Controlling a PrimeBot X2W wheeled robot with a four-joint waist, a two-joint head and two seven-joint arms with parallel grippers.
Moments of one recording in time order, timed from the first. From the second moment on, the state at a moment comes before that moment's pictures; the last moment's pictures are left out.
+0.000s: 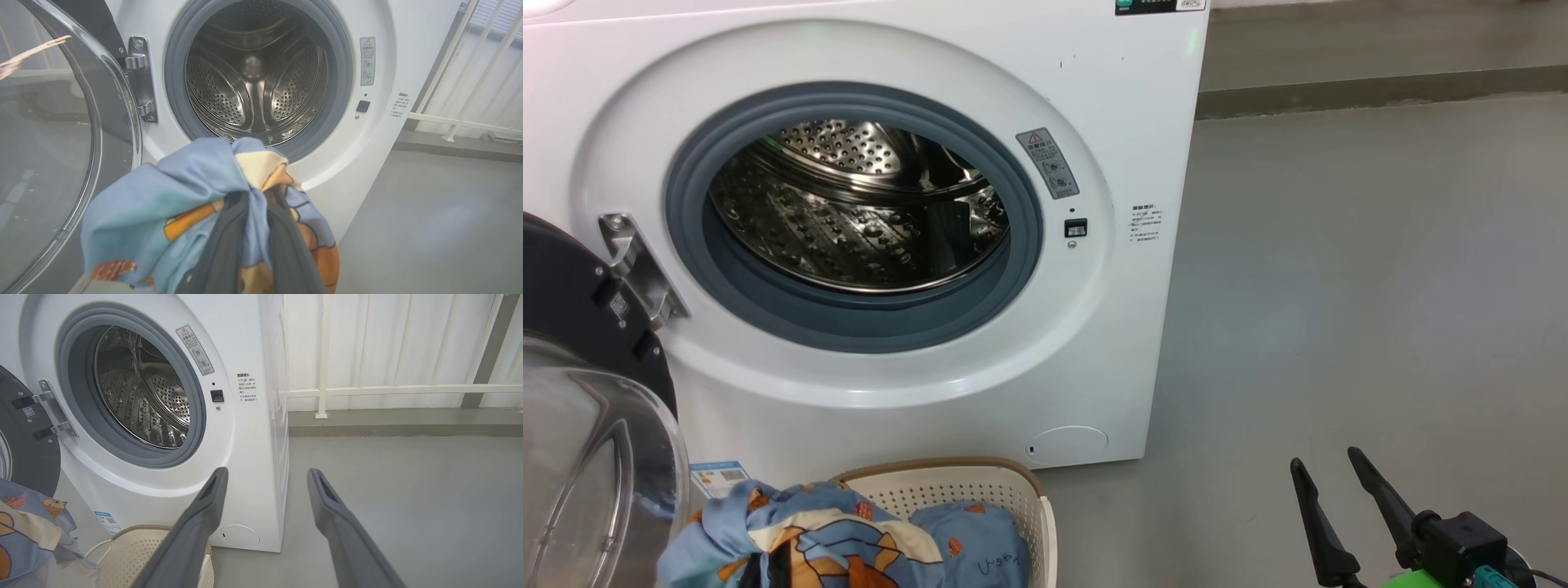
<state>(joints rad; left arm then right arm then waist) 0.23 0.08 -0.06 -0.01 -0.30 -0.07 -0.25 0.06 -0.10 0.03 0.14 0.20 0.13 -0.26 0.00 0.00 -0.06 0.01</state>
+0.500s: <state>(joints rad) 0.22 0.08 -0.06 -0.01 -0.30 -0.08 -0.25 0.06 -0.10 0.03 0.15 0.20 0.13 -0.26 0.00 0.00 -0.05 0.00</state>
